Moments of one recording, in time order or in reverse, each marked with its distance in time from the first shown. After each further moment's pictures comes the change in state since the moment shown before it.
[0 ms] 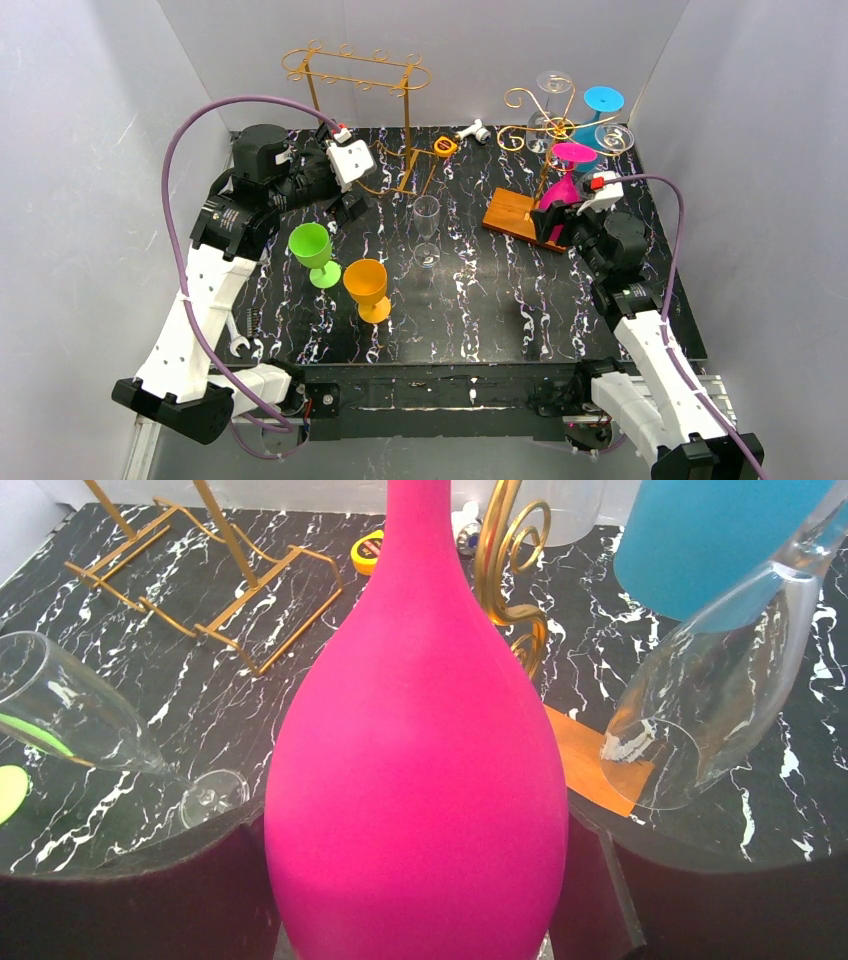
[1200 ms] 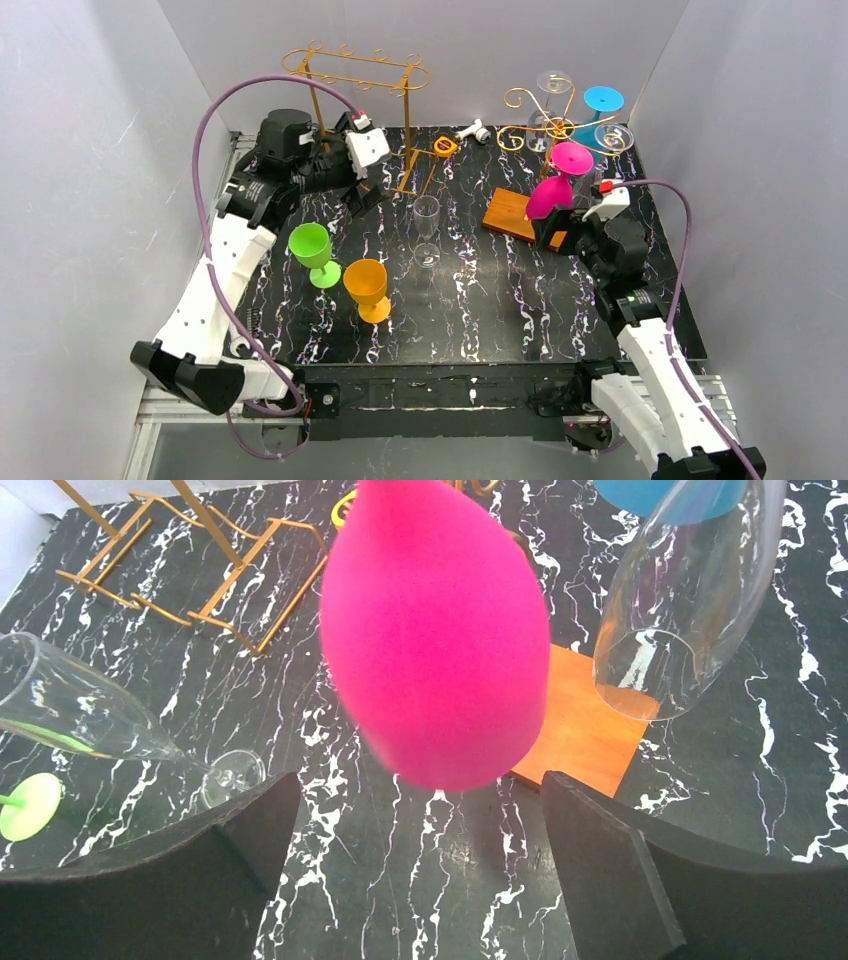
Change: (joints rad) left arm -0.002 0.134 0.040 0.014 0.050 0.003; right arm 0.001 -0.051 -0.004 -0.129 0.069 0.114
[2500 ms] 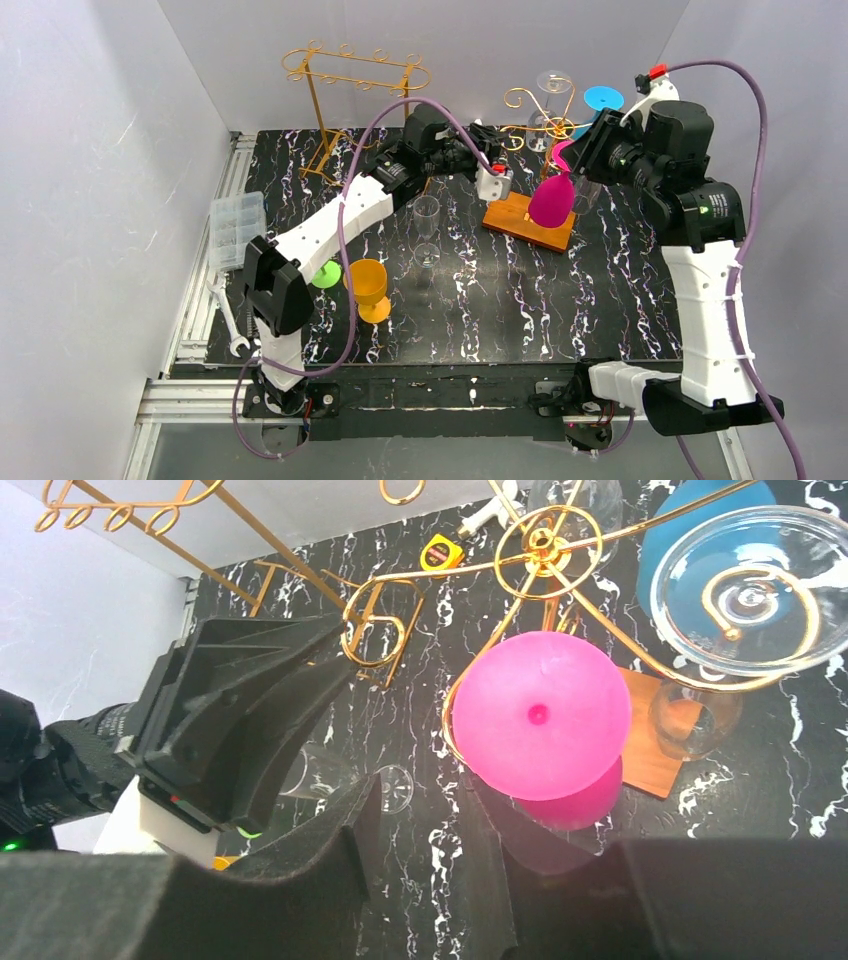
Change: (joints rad) left arm -0.357 0.552 0.220 0.557 -0.039 0.627; right arm 0.000 0.447 1.114 -0.817 -0.042 0.195
